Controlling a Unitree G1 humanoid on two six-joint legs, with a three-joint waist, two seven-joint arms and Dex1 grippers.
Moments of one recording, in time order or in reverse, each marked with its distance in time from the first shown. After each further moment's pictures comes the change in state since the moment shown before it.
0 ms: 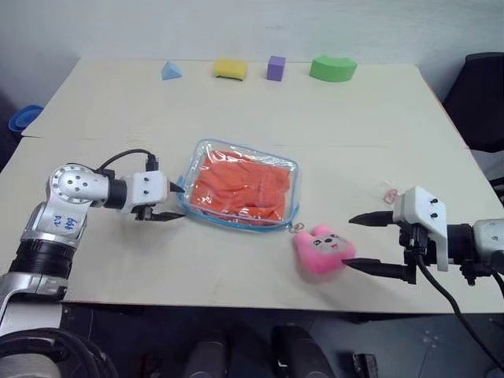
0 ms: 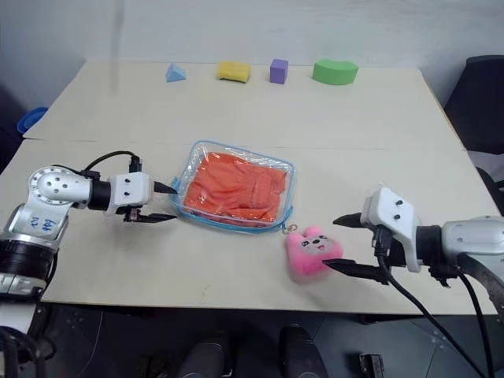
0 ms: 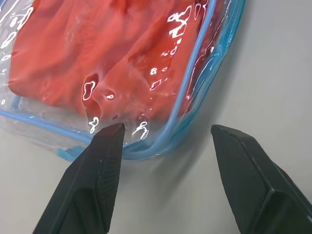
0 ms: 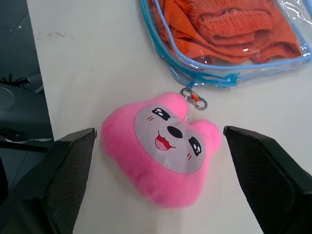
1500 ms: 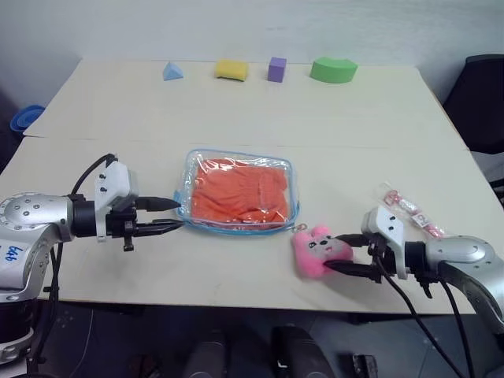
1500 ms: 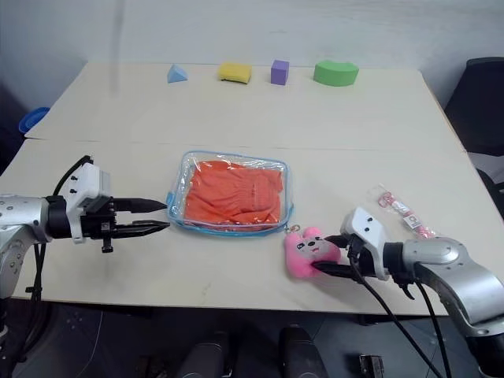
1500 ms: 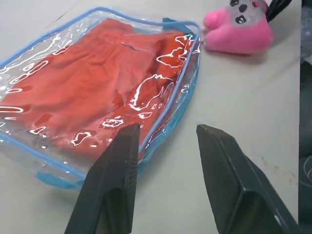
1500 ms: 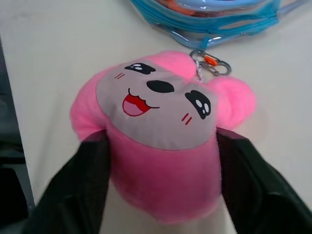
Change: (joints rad) left arm 0.414 0.076 0.388 -0.732 -0.487 0.812 0.065; right arm -0.017 0.169 0.254 0.189 -0.139 -0.084 -0.030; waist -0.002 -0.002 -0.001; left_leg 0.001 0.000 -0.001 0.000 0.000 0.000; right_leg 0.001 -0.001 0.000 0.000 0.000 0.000
